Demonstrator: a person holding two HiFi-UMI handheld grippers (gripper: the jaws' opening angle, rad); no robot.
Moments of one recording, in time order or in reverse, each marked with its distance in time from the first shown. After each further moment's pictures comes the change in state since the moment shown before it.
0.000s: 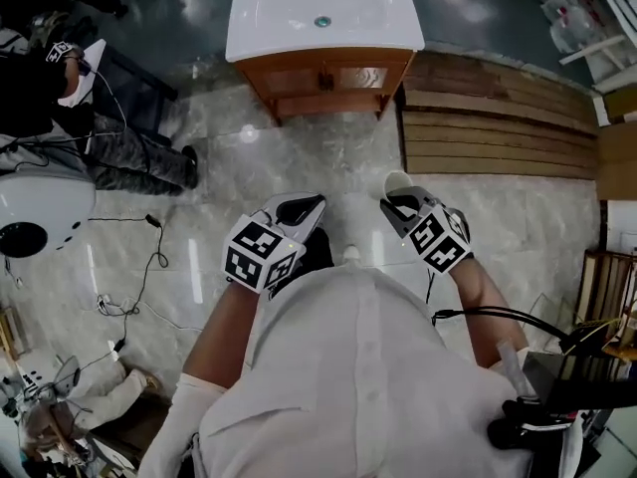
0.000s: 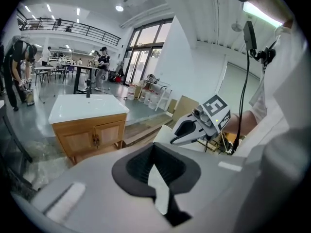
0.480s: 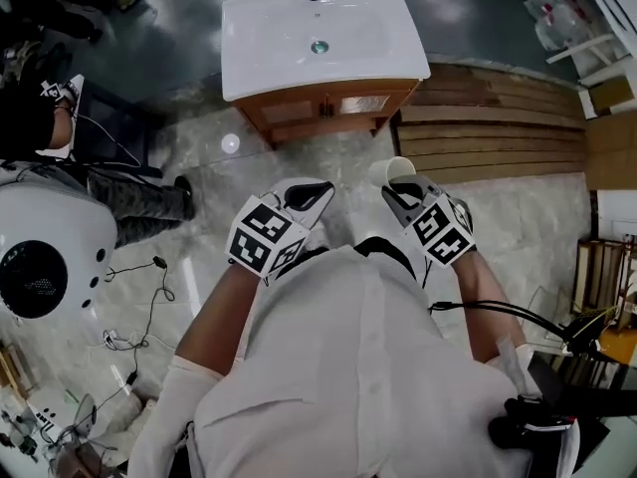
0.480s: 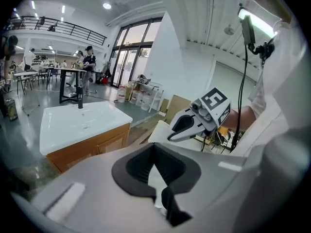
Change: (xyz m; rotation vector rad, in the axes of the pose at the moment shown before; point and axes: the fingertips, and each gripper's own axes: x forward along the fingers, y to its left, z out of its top) left arm 0.027 0.113 0.083 0.115 0.008 -0.129; right arm 0.037 -0.110 0.086 0.042 0.017 -0.120
